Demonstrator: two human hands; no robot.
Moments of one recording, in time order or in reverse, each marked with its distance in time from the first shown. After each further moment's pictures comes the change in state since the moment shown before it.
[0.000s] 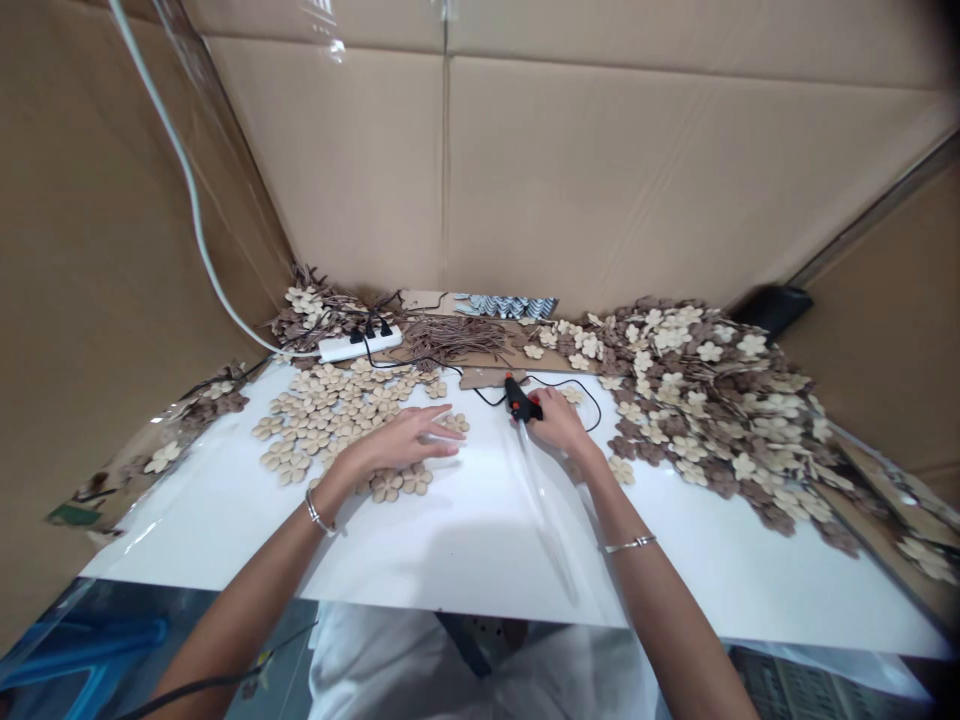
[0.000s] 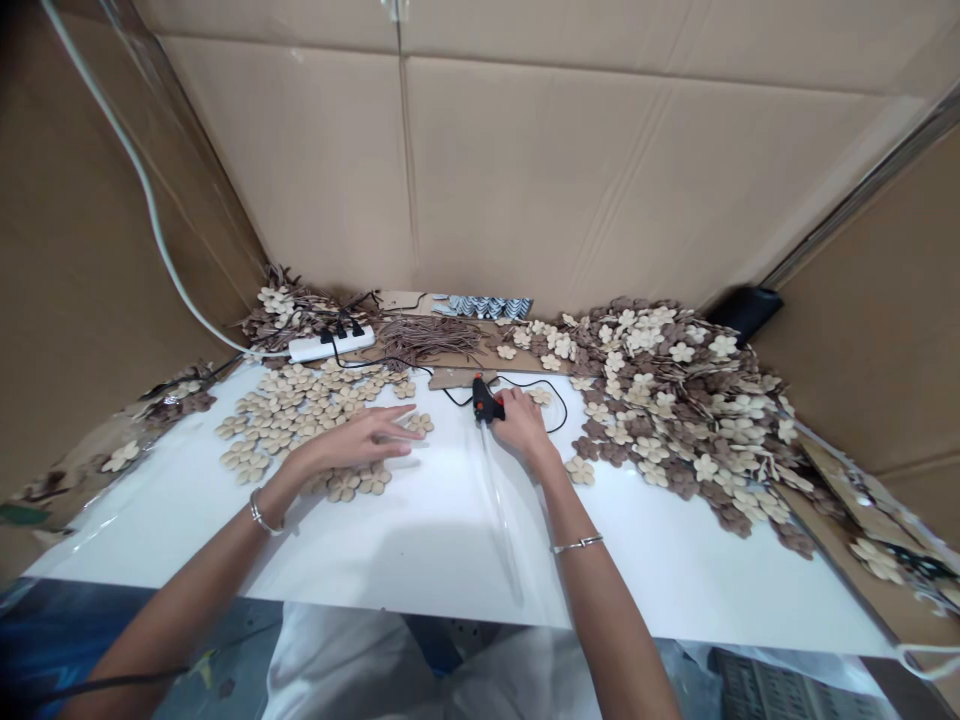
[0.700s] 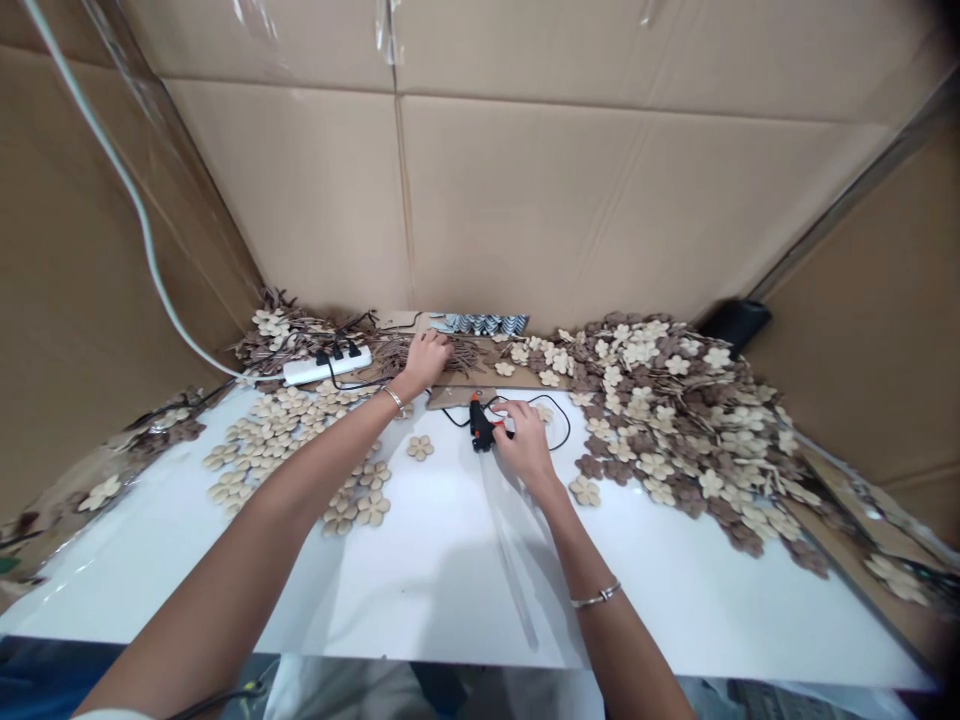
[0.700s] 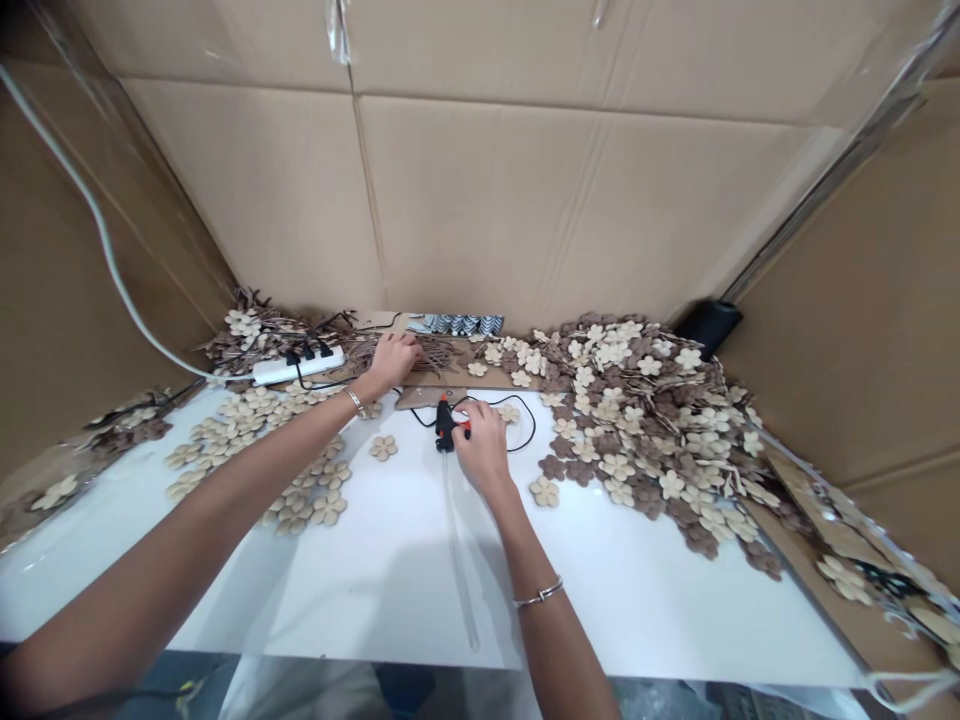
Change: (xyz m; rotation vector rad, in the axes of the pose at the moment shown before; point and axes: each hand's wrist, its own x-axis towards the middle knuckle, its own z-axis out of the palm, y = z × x) left_hand 0.201 -0.038 -0.028 0.541 0.392 -0.147; right_hand -0.014 -0.009 -0.005 0.382 0.343 -0.057
